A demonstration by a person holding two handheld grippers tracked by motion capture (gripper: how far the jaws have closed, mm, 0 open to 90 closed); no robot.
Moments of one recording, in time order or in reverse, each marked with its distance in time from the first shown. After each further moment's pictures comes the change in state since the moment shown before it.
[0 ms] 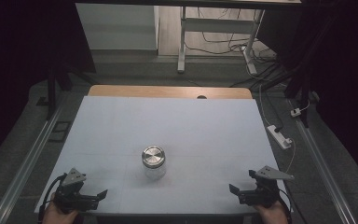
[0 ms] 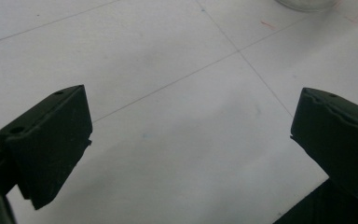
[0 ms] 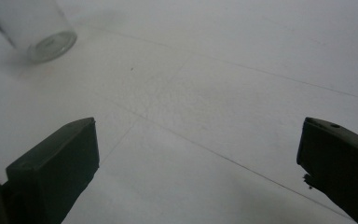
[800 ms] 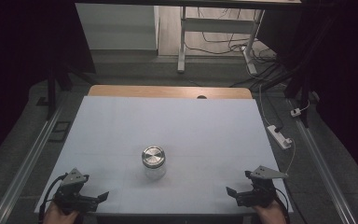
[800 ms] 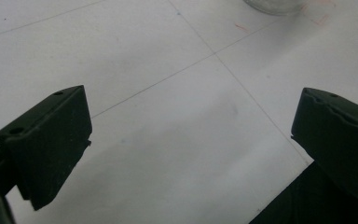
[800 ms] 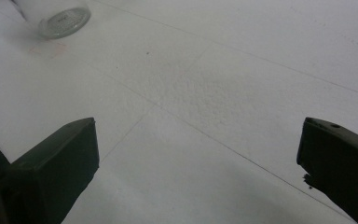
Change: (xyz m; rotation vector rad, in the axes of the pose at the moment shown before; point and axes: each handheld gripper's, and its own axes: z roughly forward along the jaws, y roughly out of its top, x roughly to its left) left arm 0.000 0.001 0.000 -0.013 -0.081 0.016; right arm 0.004 0.002 0.005 0.047 0.036 -0.051
